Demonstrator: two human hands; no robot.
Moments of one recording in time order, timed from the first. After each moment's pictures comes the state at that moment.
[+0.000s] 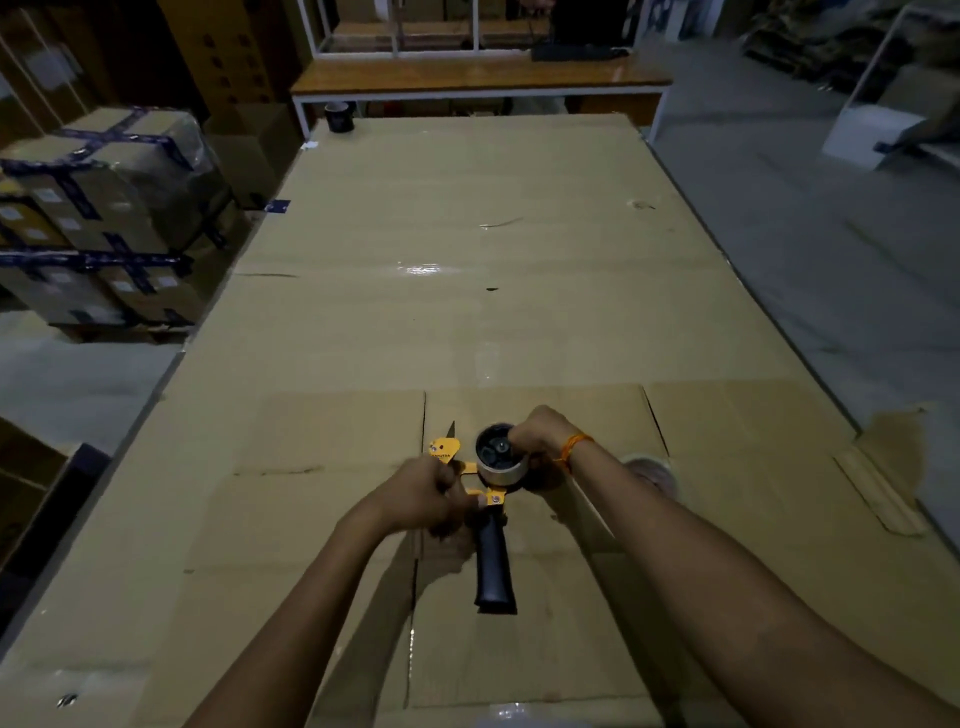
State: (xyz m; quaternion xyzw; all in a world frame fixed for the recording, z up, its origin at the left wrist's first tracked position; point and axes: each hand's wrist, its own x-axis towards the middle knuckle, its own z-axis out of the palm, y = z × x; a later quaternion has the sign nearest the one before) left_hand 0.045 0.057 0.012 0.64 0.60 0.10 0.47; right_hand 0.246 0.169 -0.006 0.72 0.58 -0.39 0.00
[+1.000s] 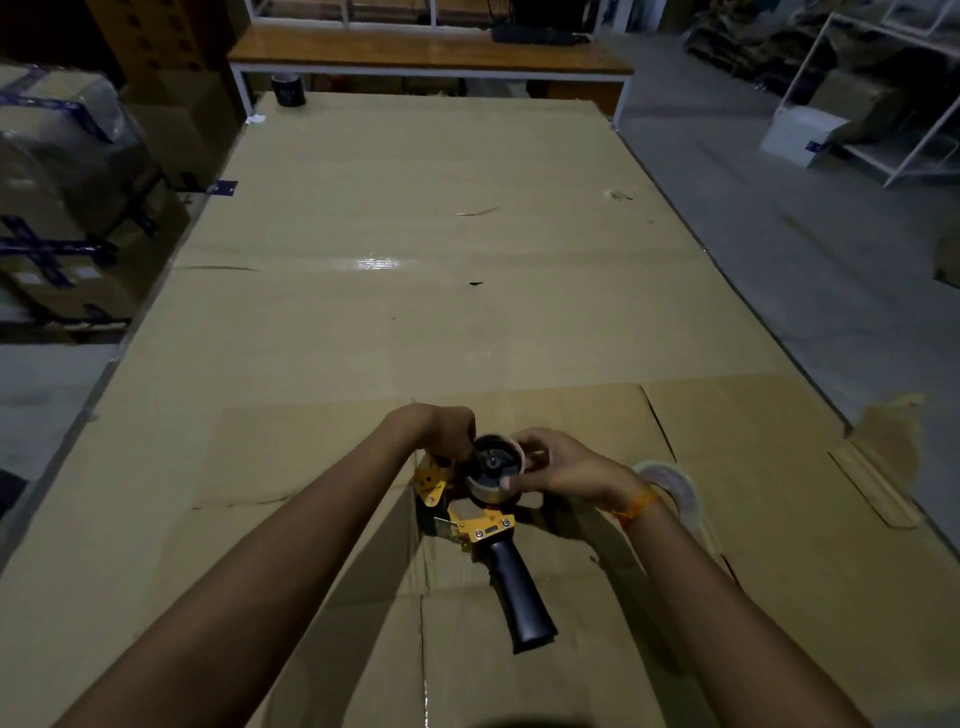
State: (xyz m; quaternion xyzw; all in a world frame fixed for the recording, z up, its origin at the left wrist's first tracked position) left_hand 0.059 0.211 -0.004 0.74 0.53 -0.20 0.37; right_hand 0.275 0.141 -0.013 0.57 0.62 -0.52 -0.11
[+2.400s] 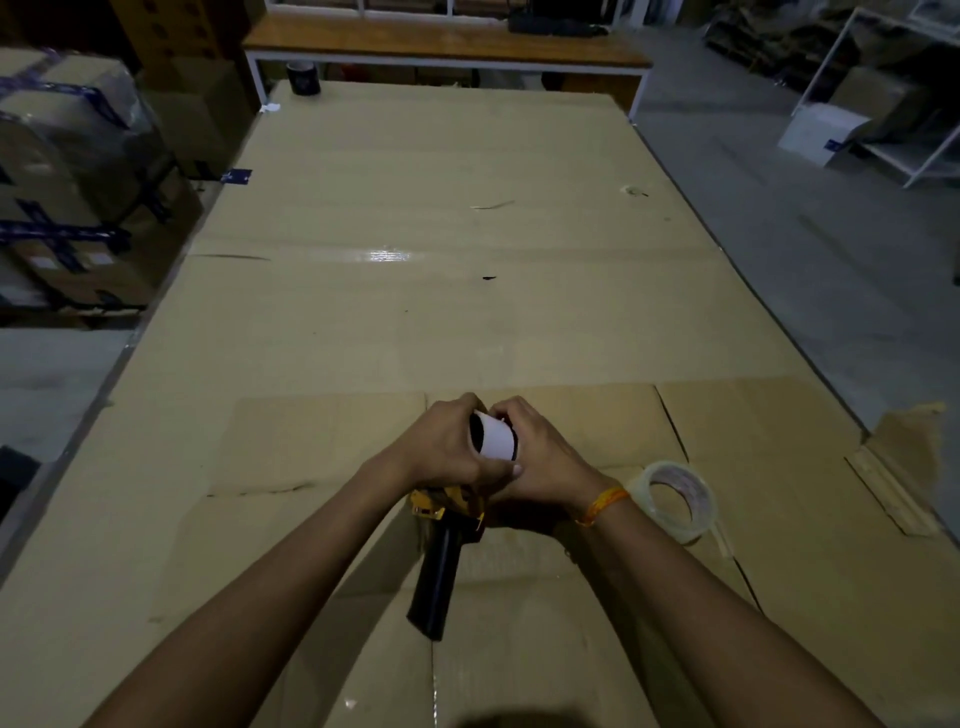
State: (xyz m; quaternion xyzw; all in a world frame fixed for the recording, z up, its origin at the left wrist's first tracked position) left_hand 0.035 0.144 0.015 0.76 0.56 0.12 0.31; right_hand 0.231 0.147 -0.027 0.50 0.78 -0.32 -0.18
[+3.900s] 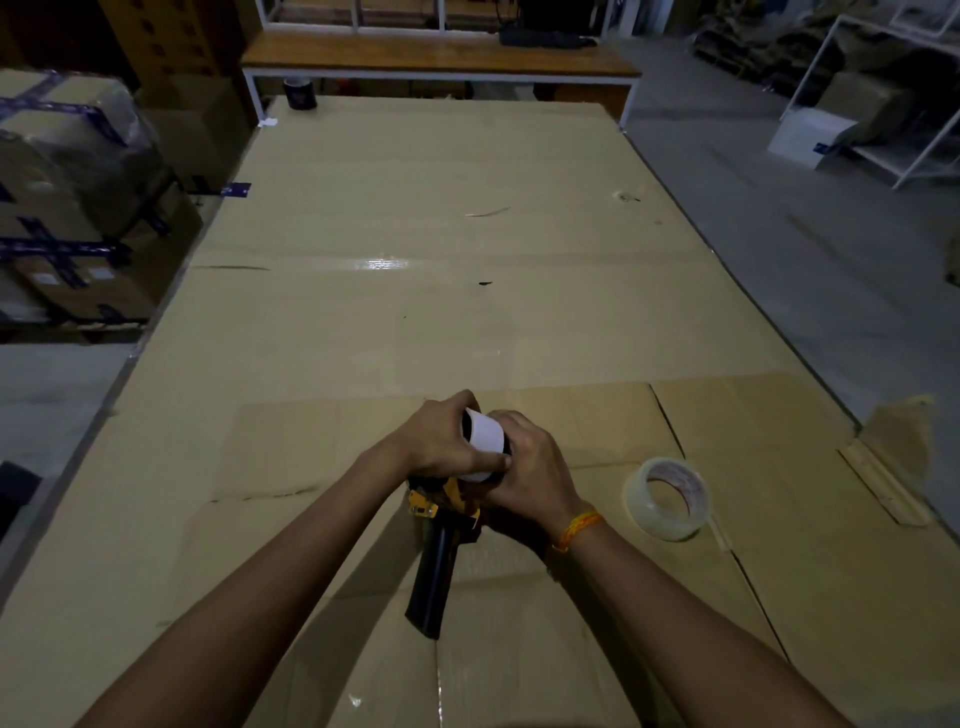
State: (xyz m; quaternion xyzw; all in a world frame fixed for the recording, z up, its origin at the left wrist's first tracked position) left_hand 0.030 0.151 0.016 0.74 0.58 0.09 0.33; right_hand 0.209 0.119 -0.045 0.50 0.76 -0.22 -0.35
